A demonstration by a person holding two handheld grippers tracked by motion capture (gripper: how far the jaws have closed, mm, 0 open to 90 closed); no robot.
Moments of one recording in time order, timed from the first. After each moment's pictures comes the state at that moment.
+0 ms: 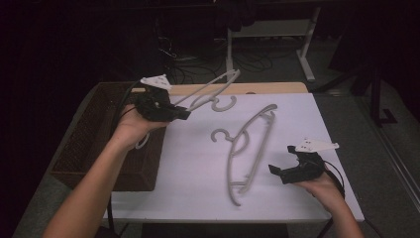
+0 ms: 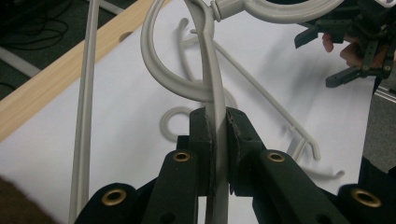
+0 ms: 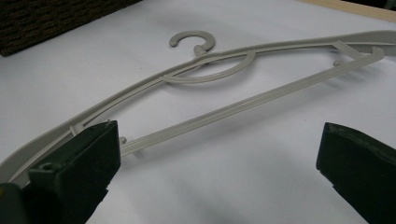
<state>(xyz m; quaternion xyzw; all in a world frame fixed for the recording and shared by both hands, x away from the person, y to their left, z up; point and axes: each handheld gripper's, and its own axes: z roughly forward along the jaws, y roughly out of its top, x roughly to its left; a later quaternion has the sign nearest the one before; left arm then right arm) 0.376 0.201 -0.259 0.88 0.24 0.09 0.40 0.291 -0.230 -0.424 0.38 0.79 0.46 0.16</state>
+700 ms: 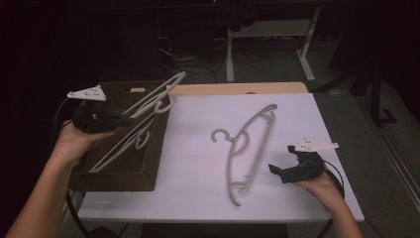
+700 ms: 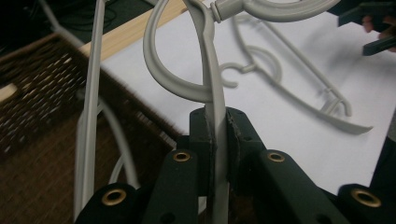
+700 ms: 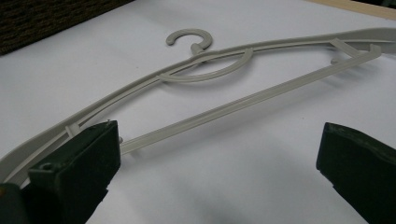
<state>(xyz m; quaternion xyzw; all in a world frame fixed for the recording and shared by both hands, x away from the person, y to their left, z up) 0.350 0.337 -0.272 0.85 0.32 0.12 0.41 0.292 -0.229 -0.425 0.38 0.79 0.45 0.16</state>
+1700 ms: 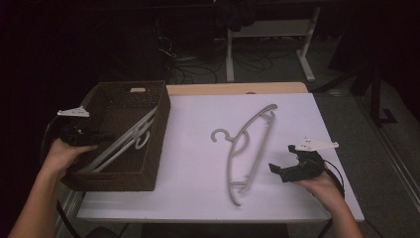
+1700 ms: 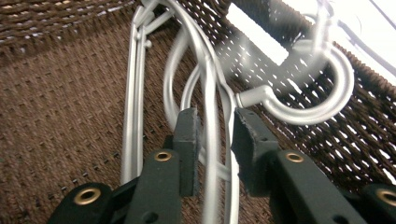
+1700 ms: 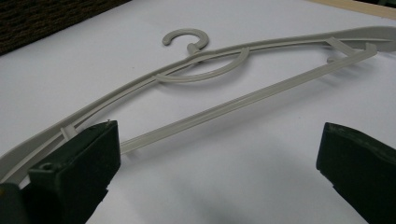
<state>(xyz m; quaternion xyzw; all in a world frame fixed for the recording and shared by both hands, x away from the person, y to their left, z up) 0.370 0.414 -0.350 0.82 0.41 0.11 0.38 0.294 -0.230 -0.425 0.39 0.79 0.45 0.16</state>
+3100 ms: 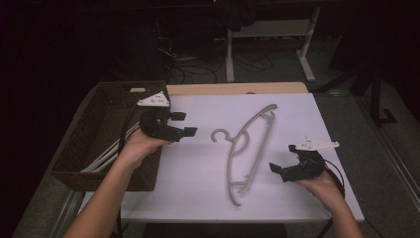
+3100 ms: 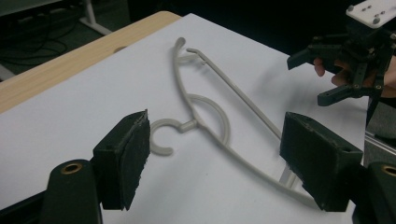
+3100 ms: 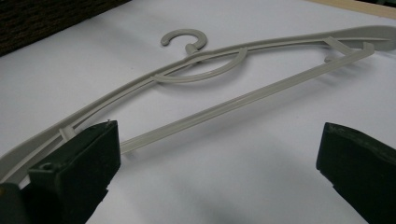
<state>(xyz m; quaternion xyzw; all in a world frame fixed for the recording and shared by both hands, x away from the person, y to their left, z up) 0.365 0.184 -0.317 0.83 0.26 0.08 0.48 0.294 -0.232 -0.425 0.39 0.79 0.45 0.16</state>
